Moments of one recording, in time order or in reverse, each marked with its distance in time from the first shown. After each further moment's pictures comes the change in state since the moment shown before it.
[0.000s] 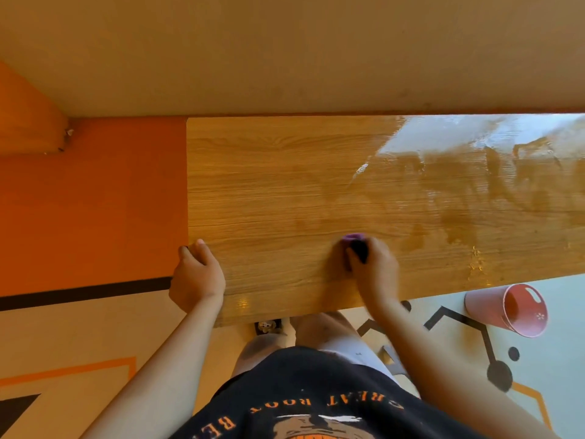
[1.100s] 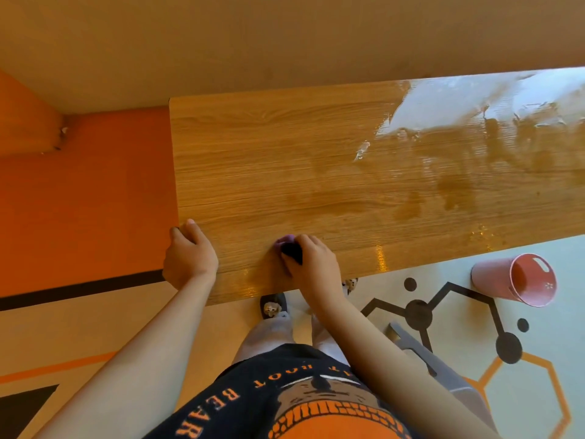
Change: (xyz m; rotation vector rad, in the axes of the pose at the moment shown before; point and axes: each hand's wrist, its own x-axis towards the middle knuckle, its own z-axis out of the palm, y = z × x) left_hand -0.001 -0.002 0.003 0.029 0.028 0.033; right_hand -0.058 -0.046 0.046 0.023 -0.165 -0.186
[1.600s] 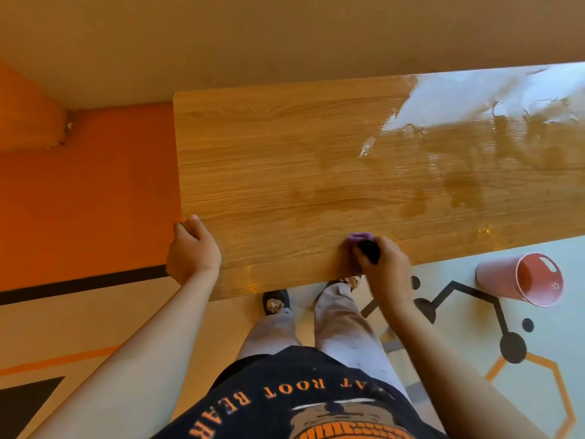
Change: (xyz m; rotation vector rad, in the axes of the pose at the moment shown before) left_hand 0.000 0.001 0.001 -0.003 -0.001 -0.001; right_hand -0.013 0.078 -0.059 0.013 0.155 0.187
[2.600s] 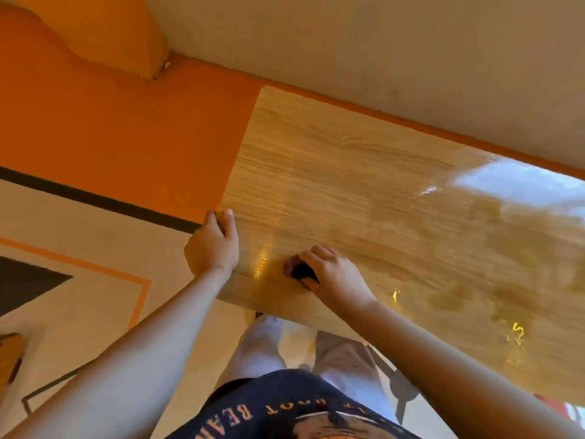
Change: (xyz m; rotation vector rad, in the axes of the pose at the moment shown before) left_hand -0.002 0.006 -0.002 0.062 0.029 -0.061; right_hand 0.076 -0.085 0.048 -0.258 -0.627 -0.943
